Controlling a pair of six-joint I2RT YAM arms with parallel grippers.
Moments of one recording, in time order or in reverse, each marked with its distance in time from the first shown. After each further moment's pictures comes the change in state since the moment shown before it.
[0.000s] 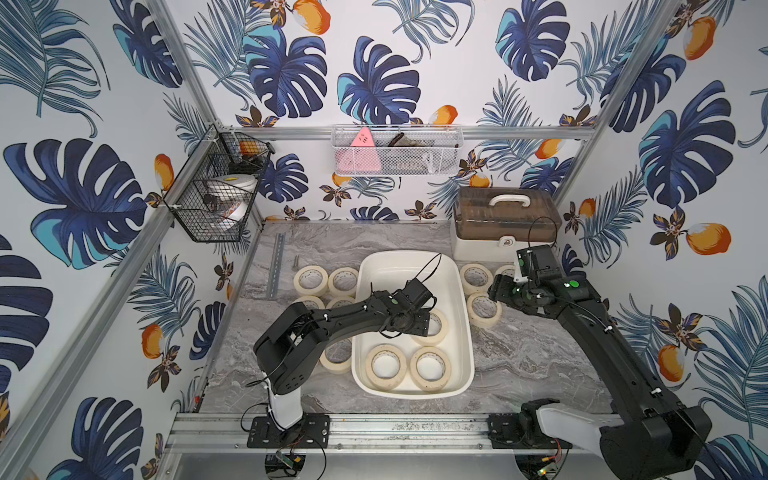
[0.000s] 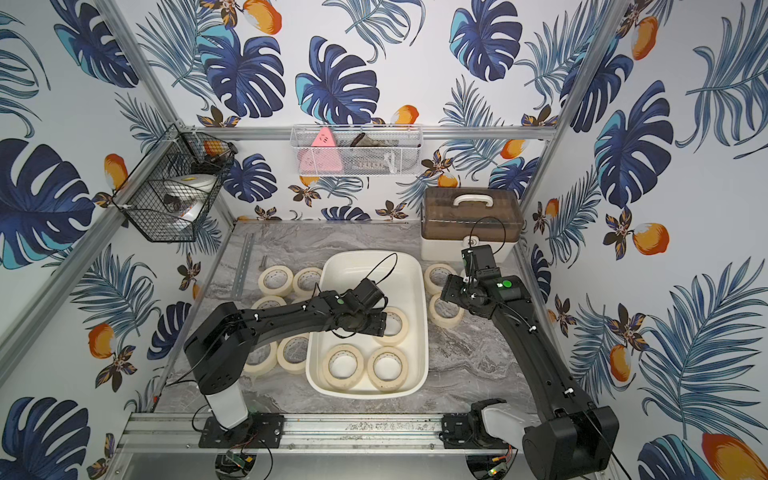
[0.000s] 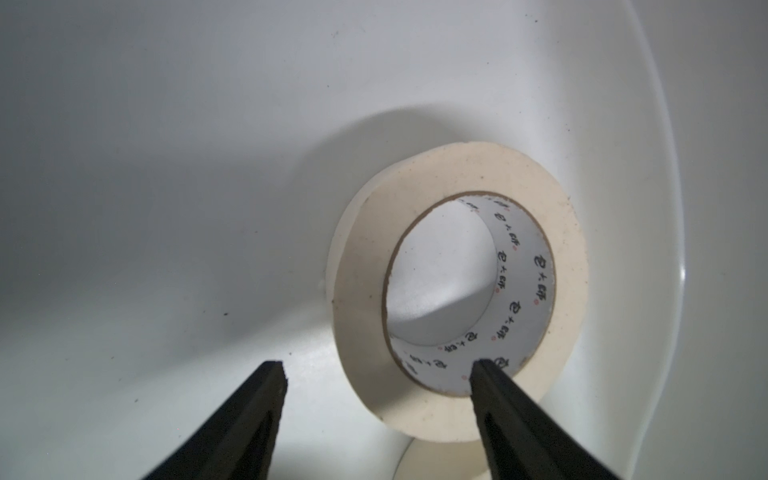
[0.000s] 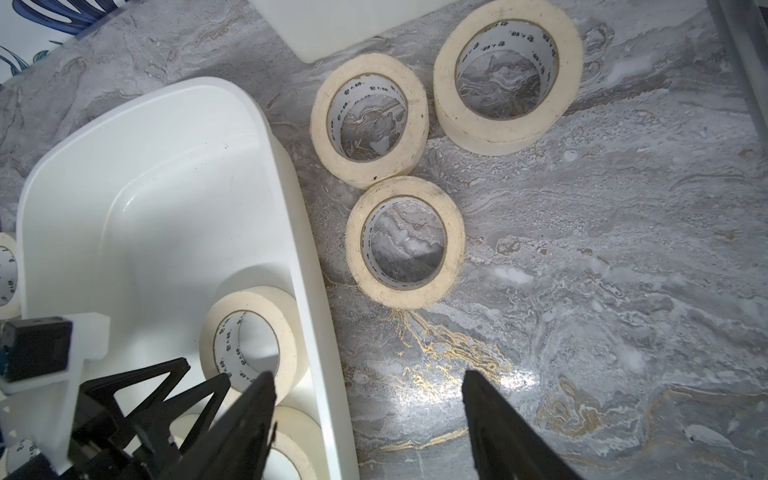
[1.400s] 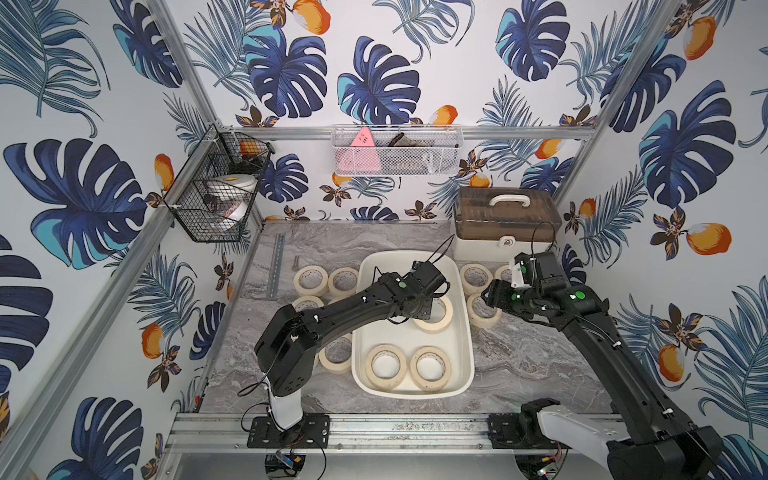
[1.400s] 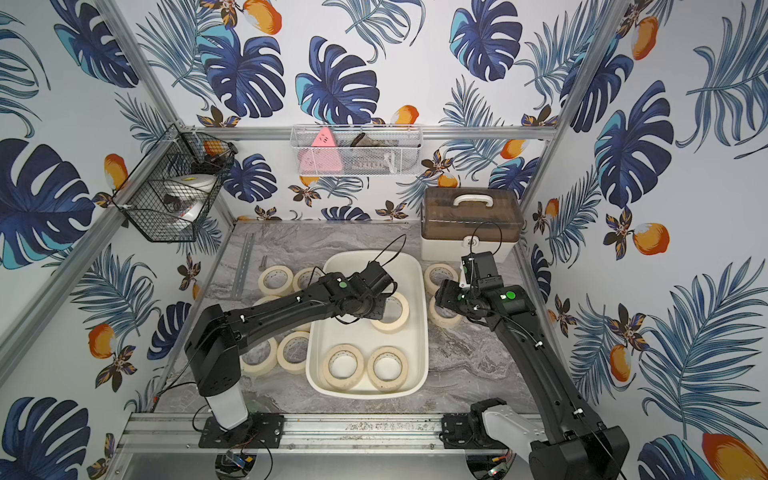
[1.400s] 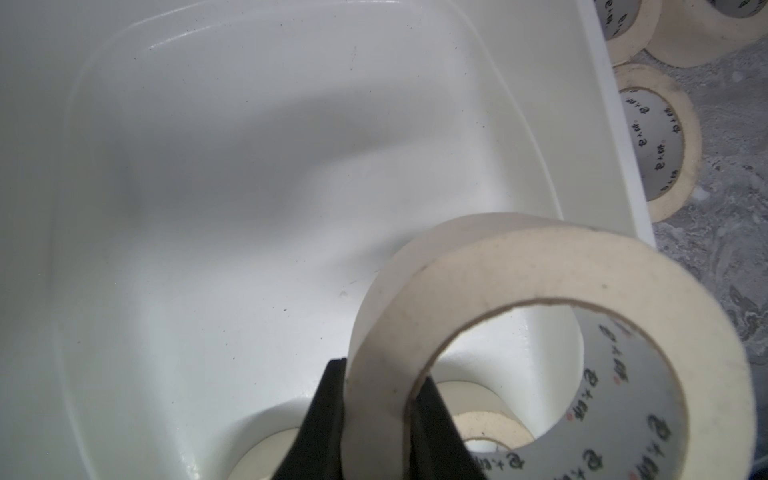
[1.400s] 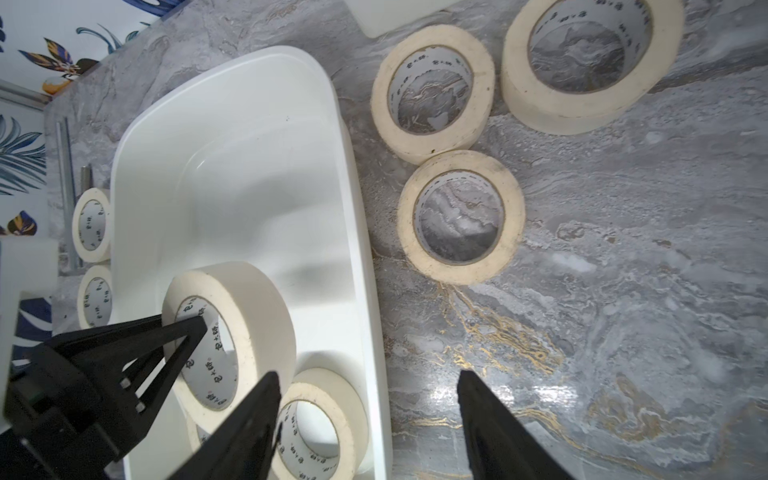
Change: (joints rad) left arm -0.039 -0.012 0.317 -0.320 -0.167 0.006; right arm 0.066 -0.080 -0.035 0.014 -0.124 0.026
